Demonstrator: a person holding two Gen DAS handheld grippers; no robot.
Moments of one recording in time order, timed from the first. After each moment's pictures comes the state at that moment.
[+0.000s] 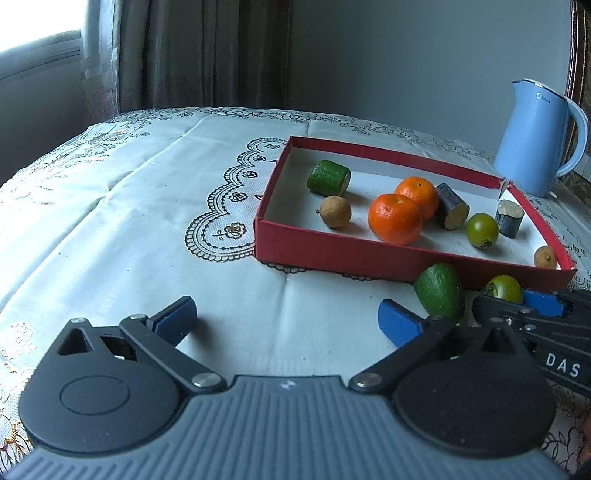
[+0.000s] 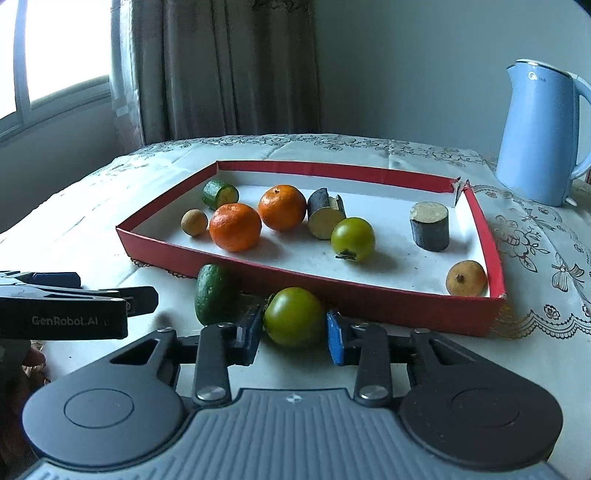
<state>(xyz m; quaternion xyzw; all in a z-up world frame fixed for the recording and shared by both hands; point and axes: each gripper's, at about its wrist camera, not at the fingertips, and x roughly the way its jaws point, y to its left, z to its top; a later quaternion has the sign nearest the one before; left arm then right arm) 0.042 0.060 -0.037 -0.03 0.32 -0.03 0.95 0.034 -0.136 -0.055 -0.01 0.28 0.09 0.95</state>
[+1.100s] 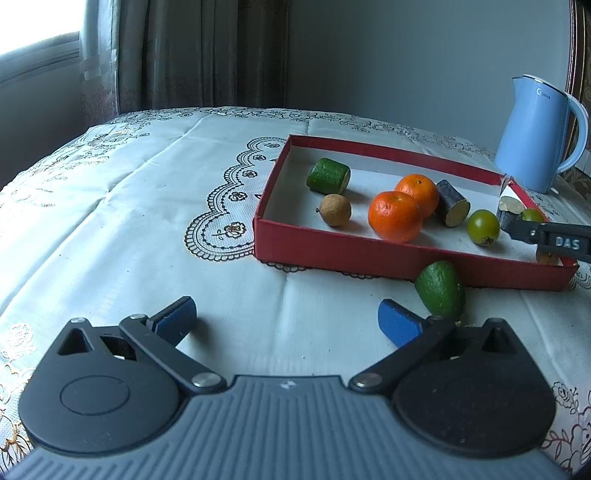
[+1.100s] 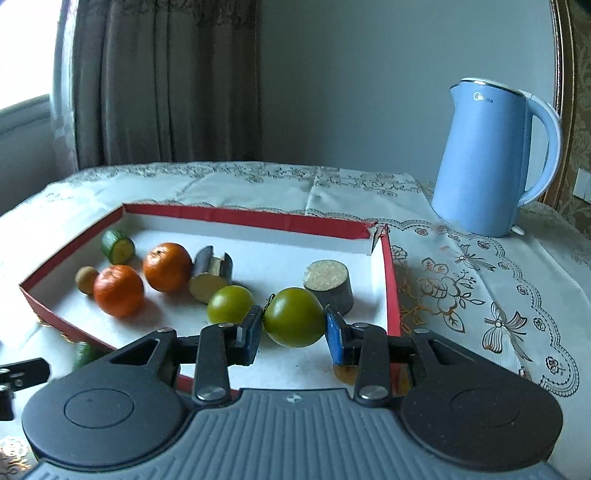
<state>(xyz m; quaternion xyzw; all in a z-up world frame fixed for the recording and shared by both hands) 0.042 0.059 -0.038 -0.02 0.32 -0.03 0.95 0.081 -0.183 -0.036 -0.03 0.26 0.00 0.97</state>
